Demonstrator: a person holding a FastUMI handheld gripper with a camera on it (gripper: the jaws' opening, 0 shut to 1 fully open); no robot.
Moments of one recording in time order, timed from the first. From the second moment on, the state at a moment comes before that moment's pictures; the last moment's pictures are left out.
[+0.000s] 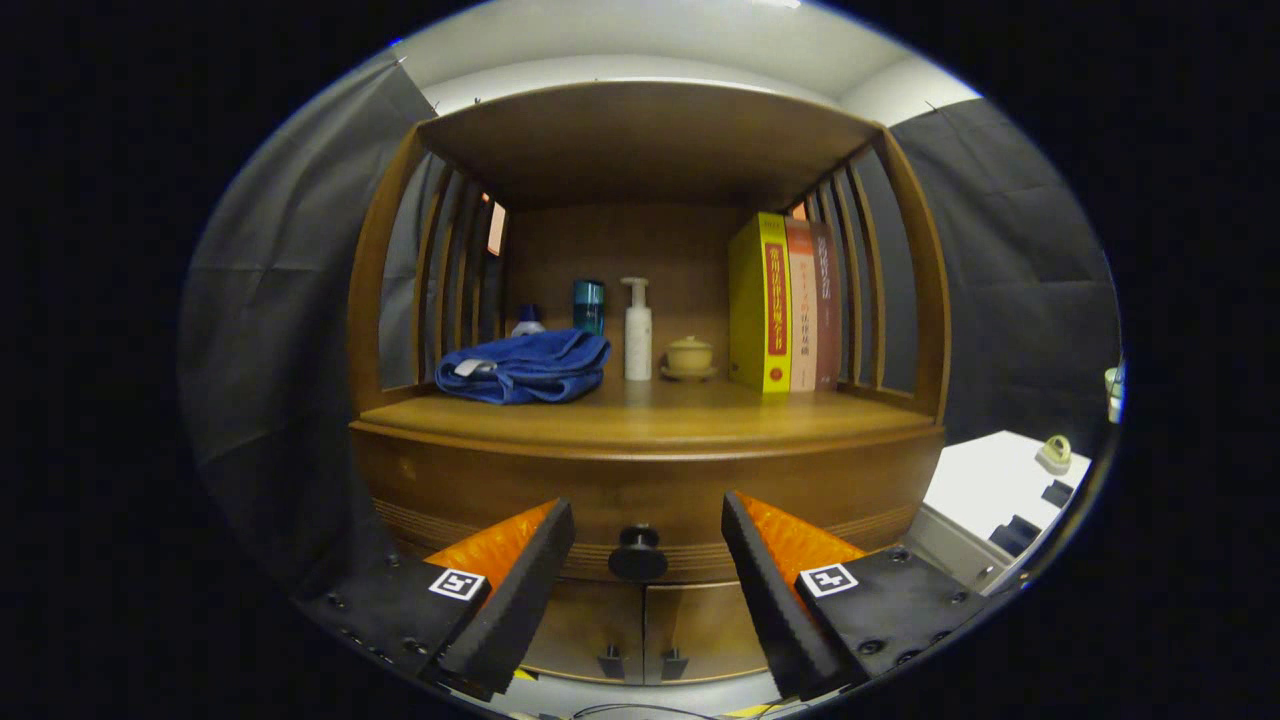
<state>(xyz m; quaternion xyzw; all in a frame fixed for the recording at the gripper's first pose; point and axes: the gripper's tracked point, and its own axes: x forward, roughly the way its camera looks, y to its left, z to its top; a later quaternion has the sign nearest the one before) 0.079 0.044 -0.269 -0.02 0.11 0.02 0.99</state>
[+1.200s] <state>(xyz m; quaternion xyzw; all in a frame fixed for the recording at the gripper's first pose) 0.084 0.042 -0.338 0.01 0.18 0.00 0.98</state>
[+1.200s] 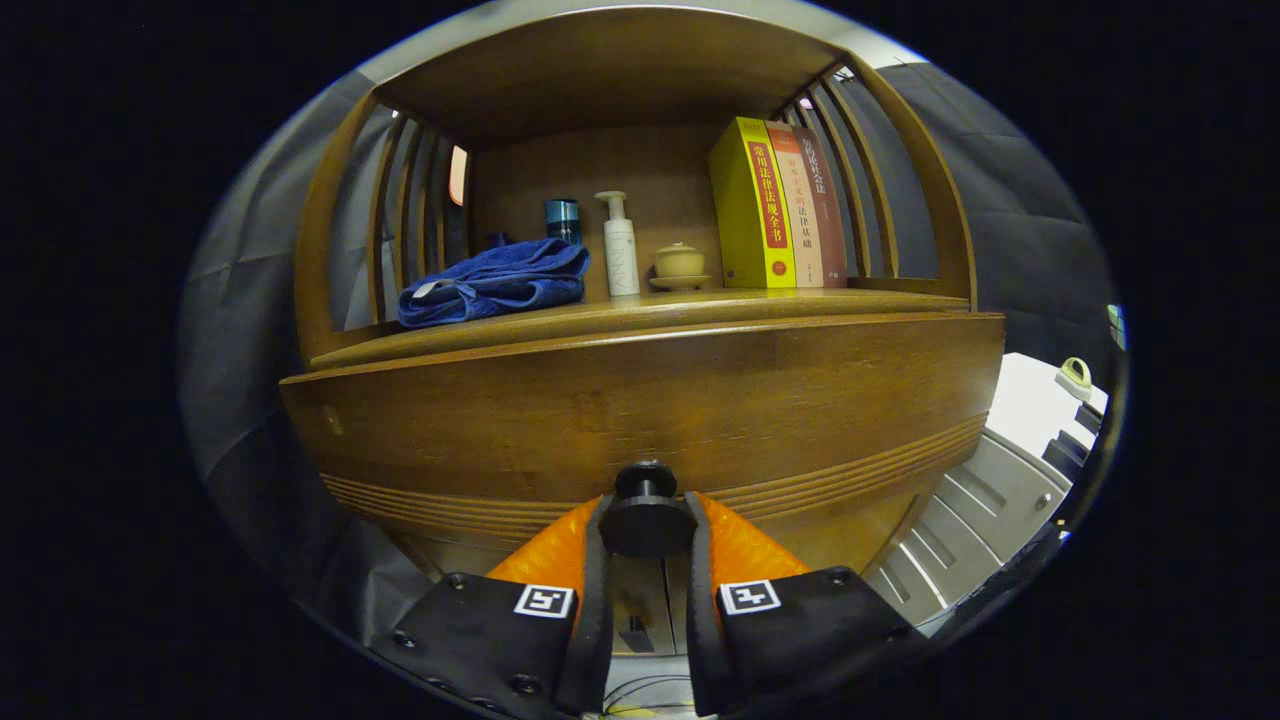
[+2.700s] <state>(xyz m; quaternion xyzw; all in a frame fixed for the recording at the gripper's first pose) -0.075 0.034 -0.340 0.00 0.21 -0.02 0.98</state>
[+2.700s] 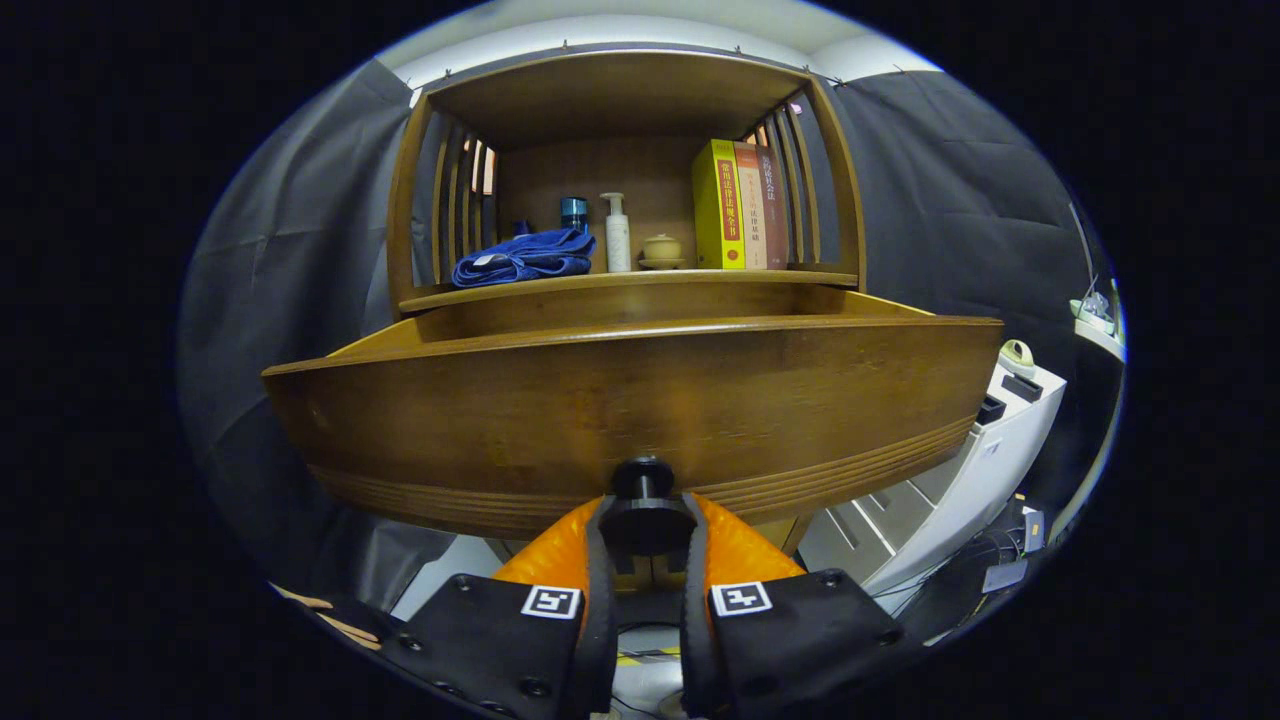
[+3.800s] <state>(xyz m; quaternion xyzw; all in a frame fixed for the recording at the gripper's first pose) -0.037 0.024 -0.152 0.00 0.14 0.01 0.99</state>
